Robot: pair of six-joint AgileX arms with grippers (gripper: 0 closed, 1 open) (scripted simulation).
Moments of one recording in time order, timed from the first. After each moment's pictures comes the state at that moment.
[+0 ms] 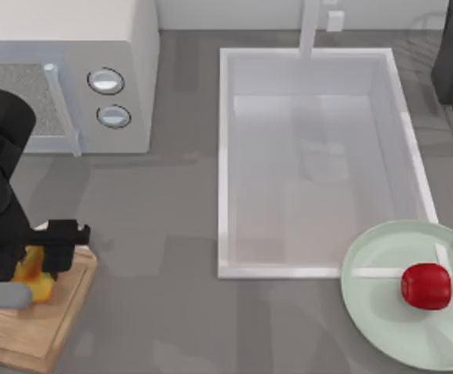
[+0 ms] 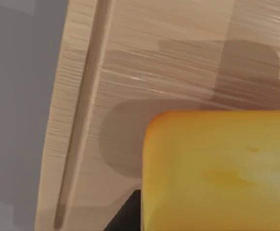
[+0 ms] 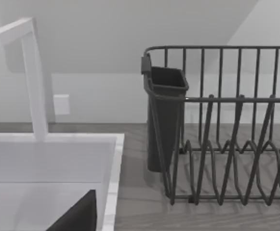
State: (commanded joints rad) left arm -0.16 1.68 0.94 -0.83 0.00 -3.28; right arm 0.00 0.00 0.00 0.00 0.00 0.00
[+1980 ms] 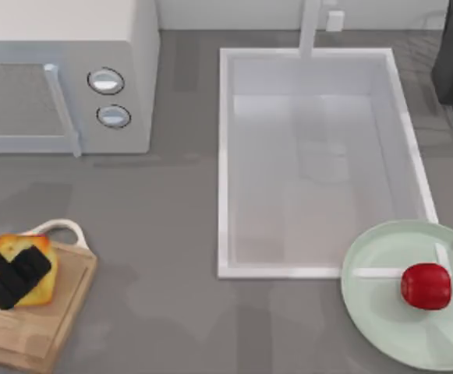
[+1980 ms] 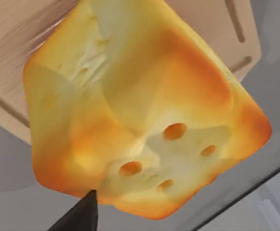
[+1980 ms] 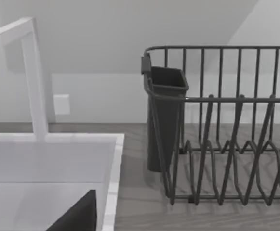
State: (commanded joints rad) left arm -0.11 1.21 0.70 -0.59 0.00 -2.44; right arm 0.00 0.00 0.00 0.00 0.00 0.00
